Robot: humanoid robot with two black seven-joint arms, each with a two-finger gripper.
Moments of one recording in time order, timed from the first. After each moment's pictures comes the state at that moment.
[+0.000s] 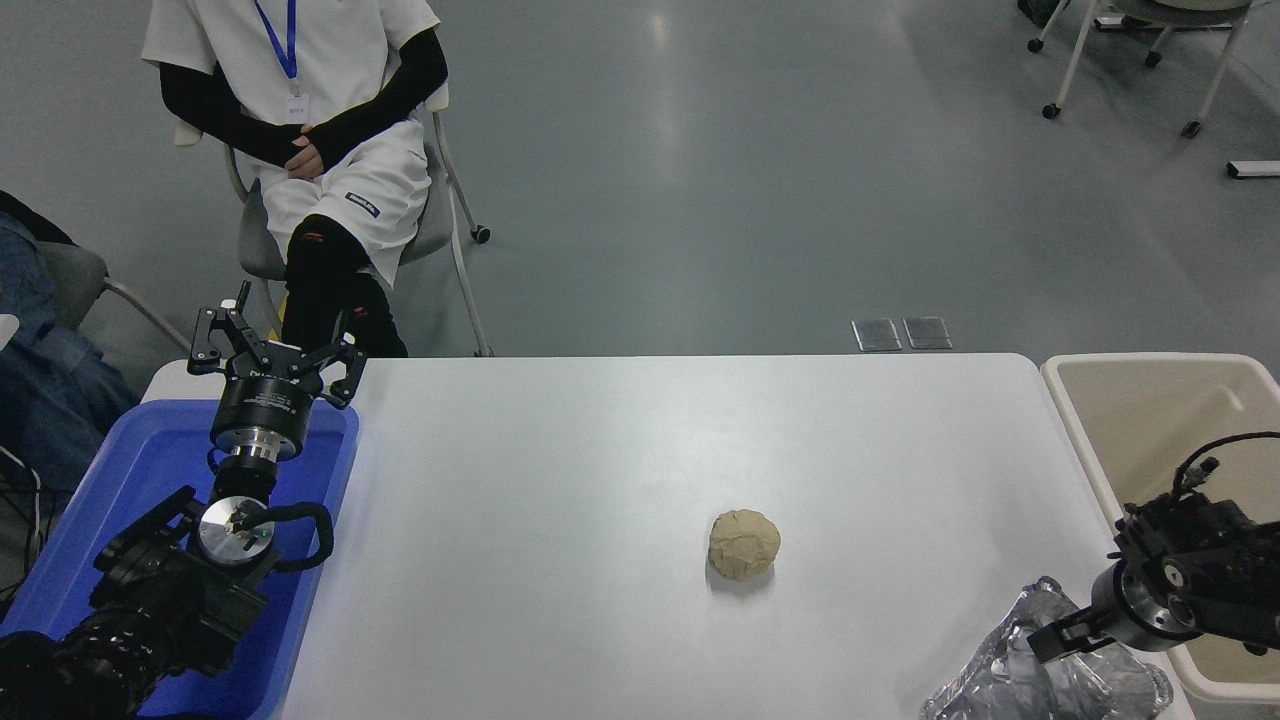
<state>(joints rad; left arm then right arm) -0.65 0.17 -0.93 -0.29 -0.24 -0.69 -0.39 1.02 -0.62 -0.69 0.96 -1.22 0.33 -0.02</state>
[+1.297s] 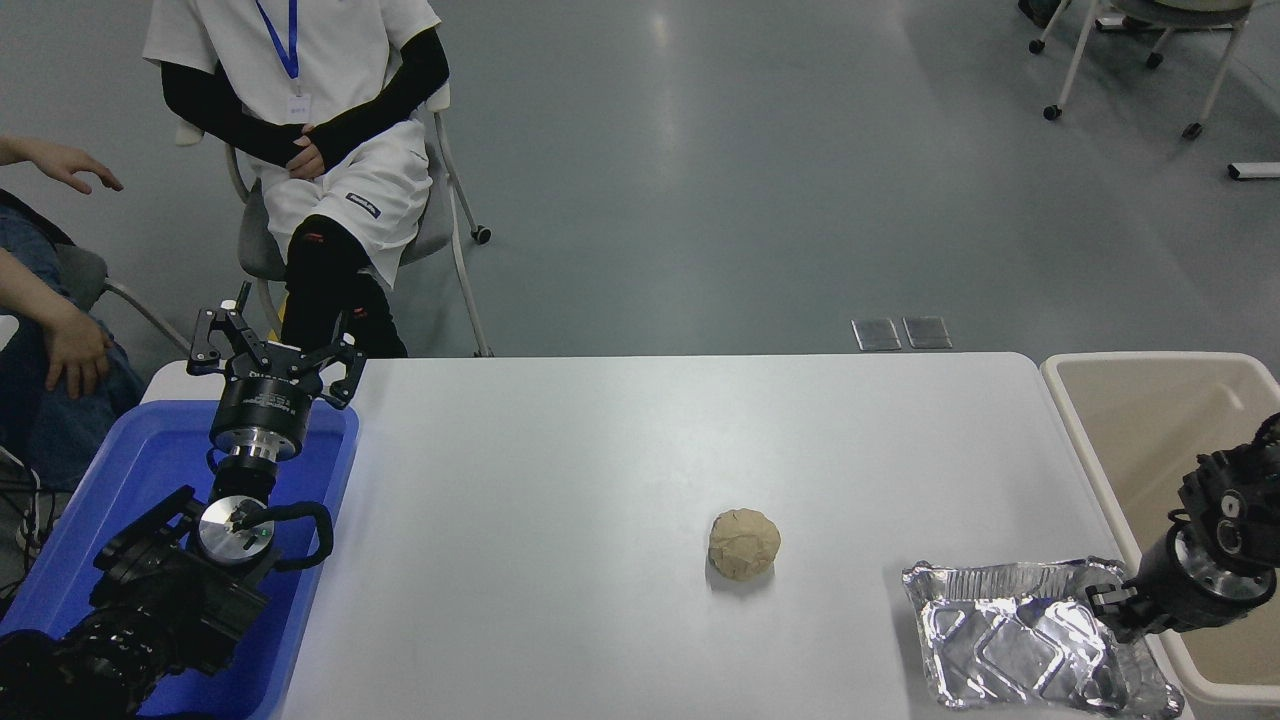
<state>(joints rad) -0.65 0.17 -0.93 -0.29 -0.23 -0.69 -0.39 1.26 -0.72 -0.75 0.99 -0.88 0.67 -0.02</state>
